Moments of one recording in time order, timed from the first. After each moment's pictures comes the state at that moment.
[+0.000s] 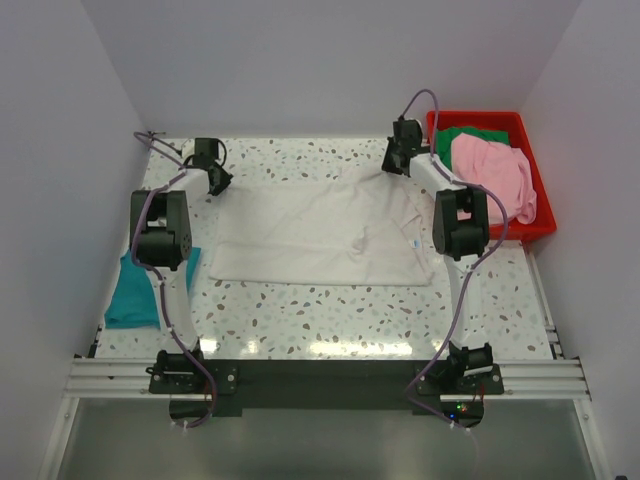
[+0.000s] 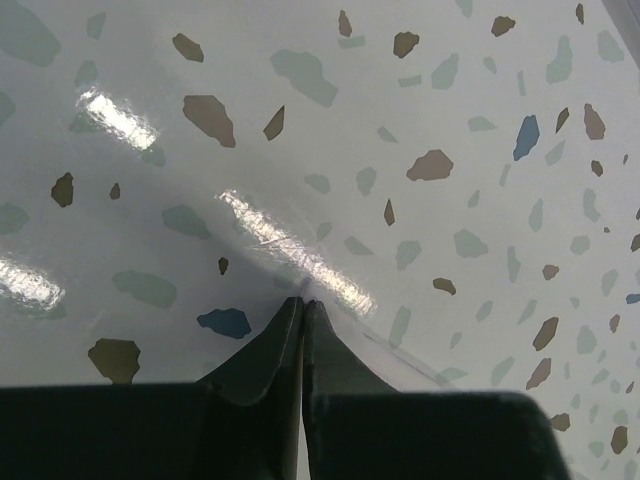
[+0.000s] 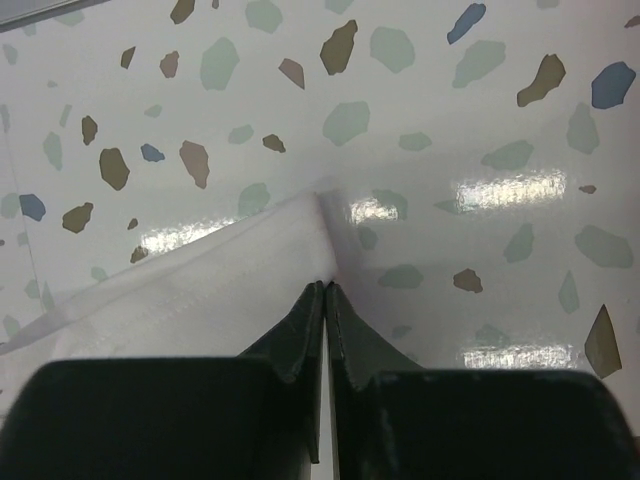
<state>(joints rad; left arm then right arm) -0.01 2.21 1.58 -0.22 -0.20 -0.77 0.18 2.46 2.05 -0.34 0.11 0.38</state>
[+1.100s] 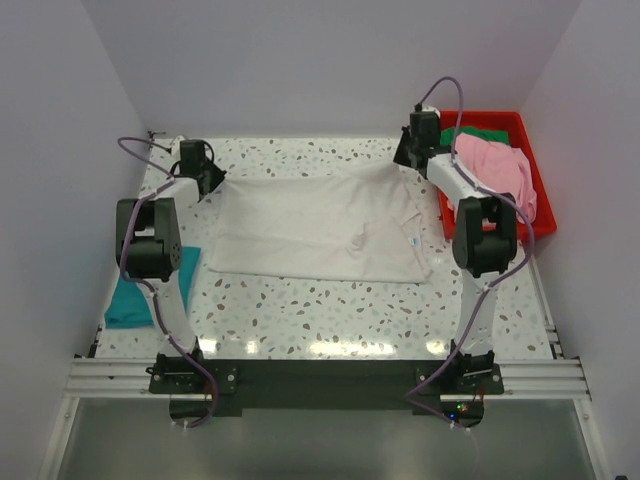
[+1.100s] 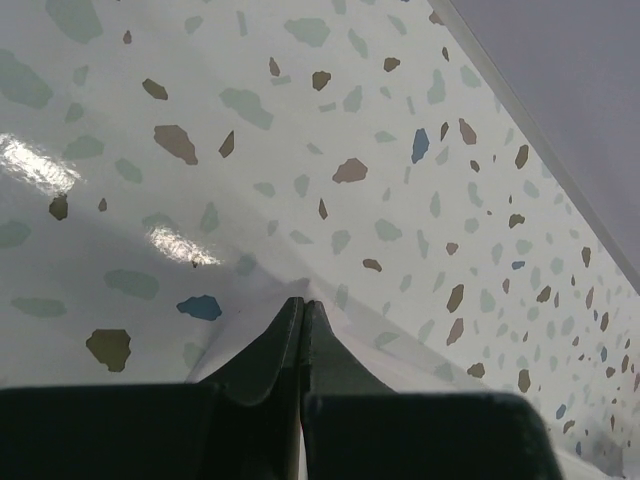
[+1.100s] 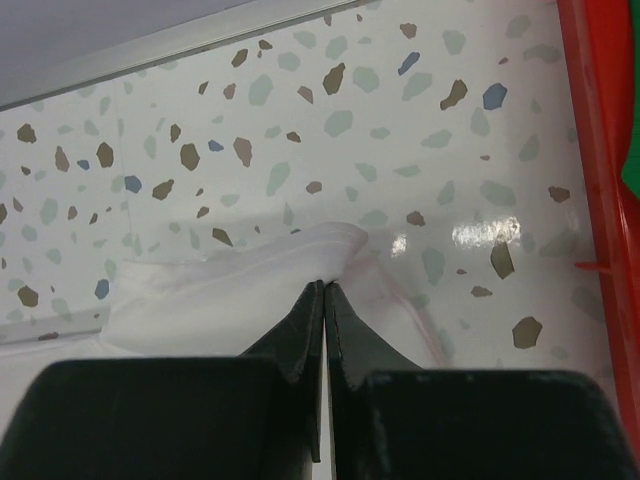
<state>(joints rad) 0.03 2.07 1.40 0.00 -0.08 -0.77 0.16 2.16 1.79 -0.26 0.11 0.38</state>
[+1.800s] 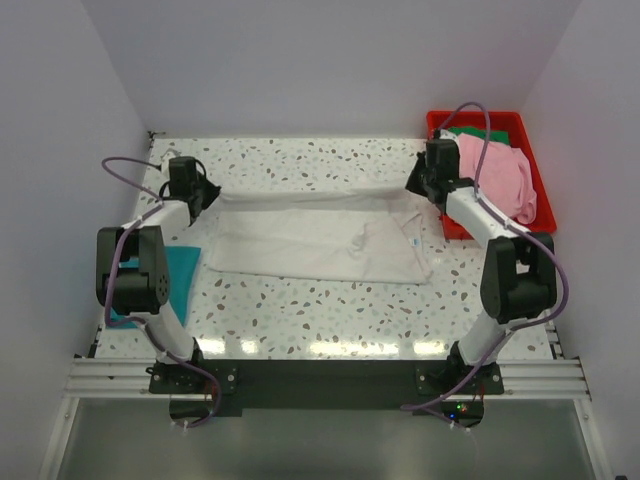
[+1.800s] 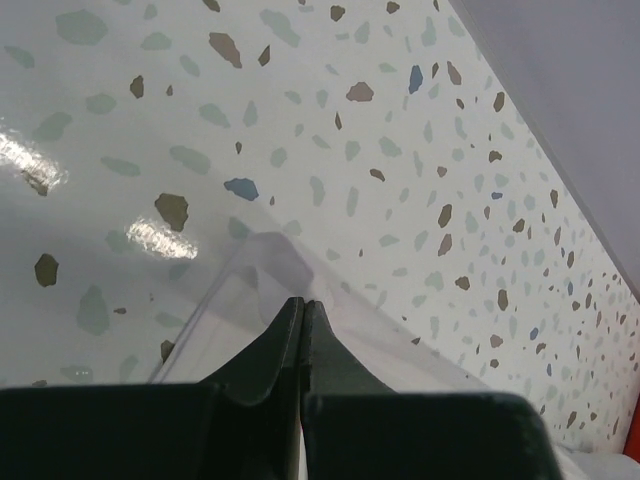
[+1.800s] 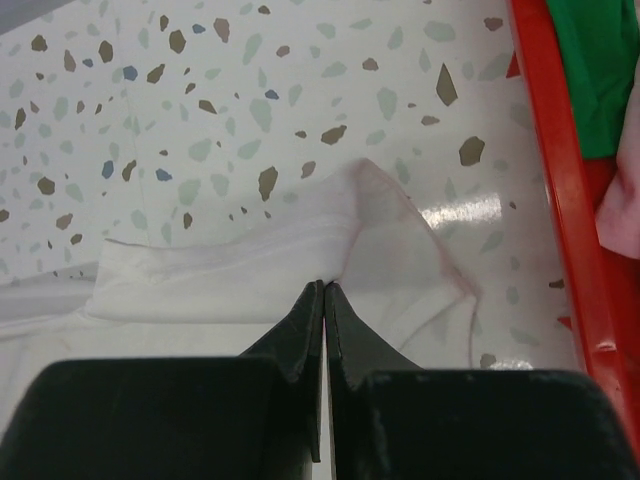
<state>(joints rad) 0.05 1.79 1.10 0.06 -0.05 -0.79 0.16 1.75 1.30 -0.18 0.11 0.44</state>
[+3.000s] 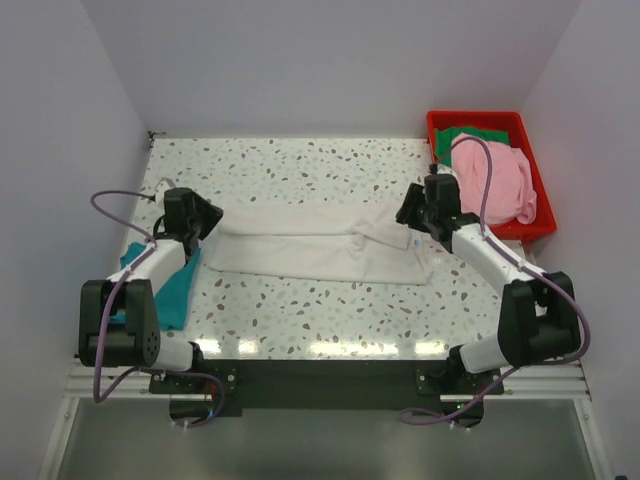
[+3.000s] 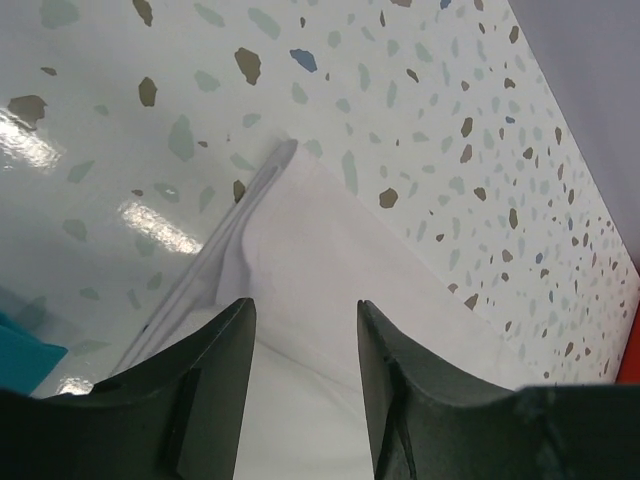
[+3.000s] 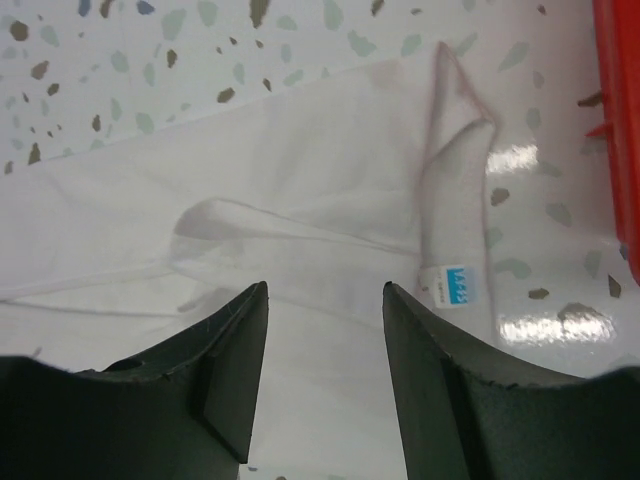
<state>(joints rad) 0.04 1.41 0.71 0.08 -0.05 -0.85 0.21 1.42 0.88 -0.18 0.06 0.51</state>
